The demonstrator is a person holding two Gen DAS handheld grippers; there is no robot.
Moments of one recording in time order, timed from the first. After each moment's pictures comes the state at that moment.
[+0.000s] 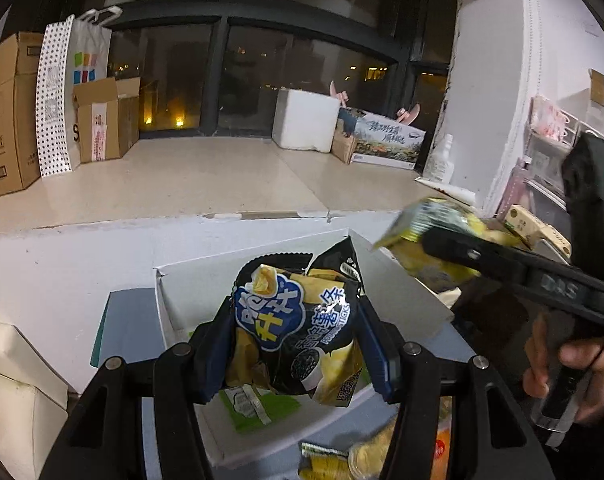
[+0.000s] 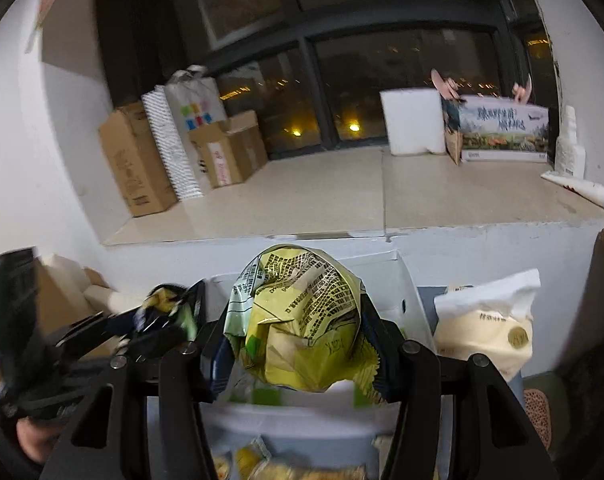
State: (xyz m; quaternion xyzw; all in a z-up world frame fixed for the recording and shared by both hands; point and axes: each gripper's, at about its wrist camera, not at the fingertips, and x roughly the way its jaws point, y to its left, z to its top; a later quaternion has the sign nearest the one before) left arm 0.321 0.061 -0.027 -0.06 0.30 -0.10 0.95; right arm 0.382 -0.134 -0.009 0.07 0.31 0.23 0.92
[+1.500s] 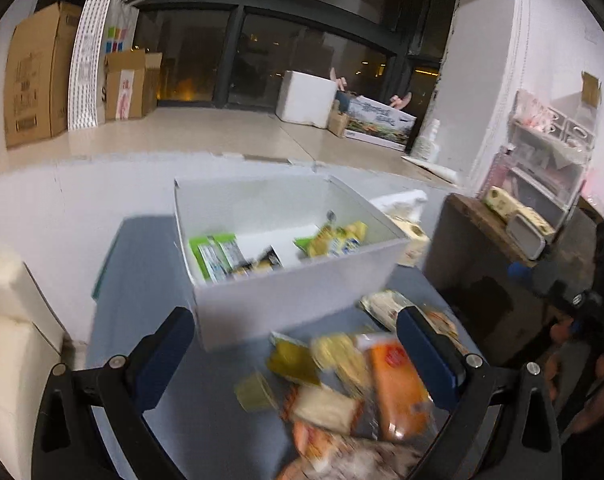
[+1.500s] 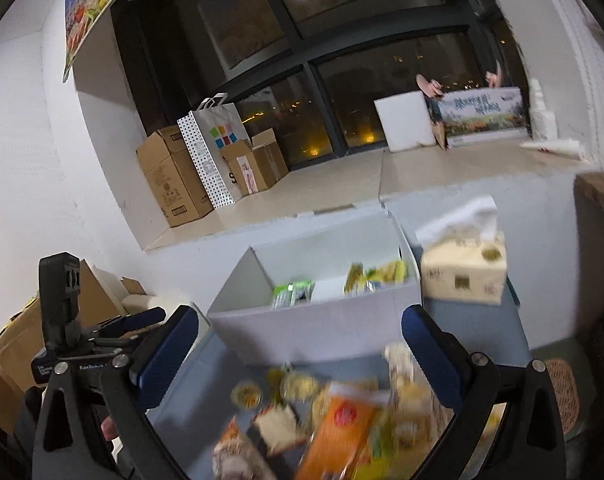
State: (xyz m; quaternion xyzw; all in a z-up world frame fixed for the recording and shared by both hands) left arm 0.181 0.050 -0.054 -0.09 0.32 -0.10 0.94; right arm 0.230 -0.206 -0.027 0.13 0.27 0.27 0.92
